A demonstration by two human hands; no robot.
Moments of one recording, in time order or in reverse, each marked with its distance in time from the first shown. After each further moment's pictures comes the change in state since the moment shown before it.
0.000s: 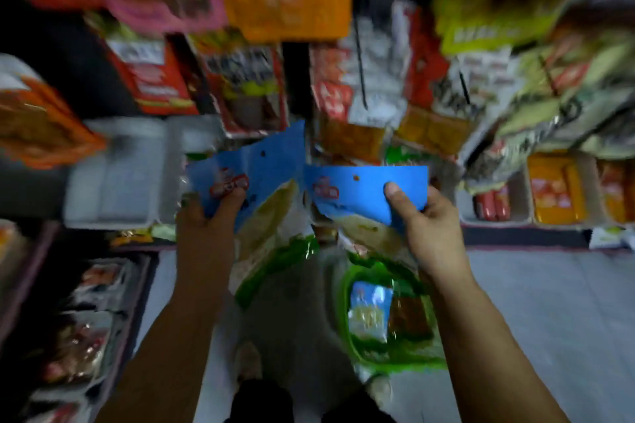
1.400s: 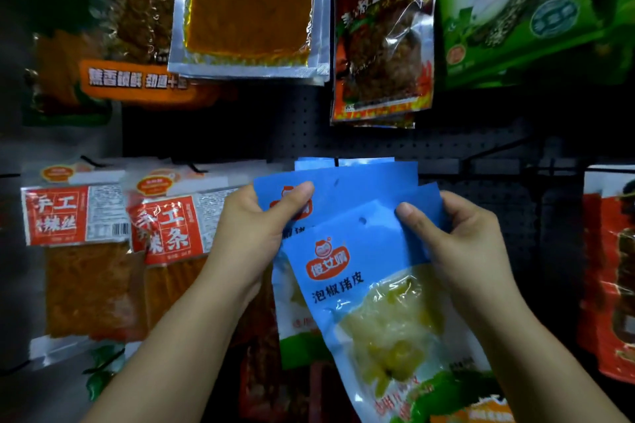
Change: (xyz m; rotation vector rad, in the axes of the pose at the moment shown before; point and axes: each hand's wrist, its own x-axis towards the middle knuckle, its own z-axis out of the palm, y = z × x) left_hand 0.219 0.414 -0.144 -0.370 -0.174 0.892; right_hand 0.065 -0.430 0.254 0.223 -0.126 -1.046
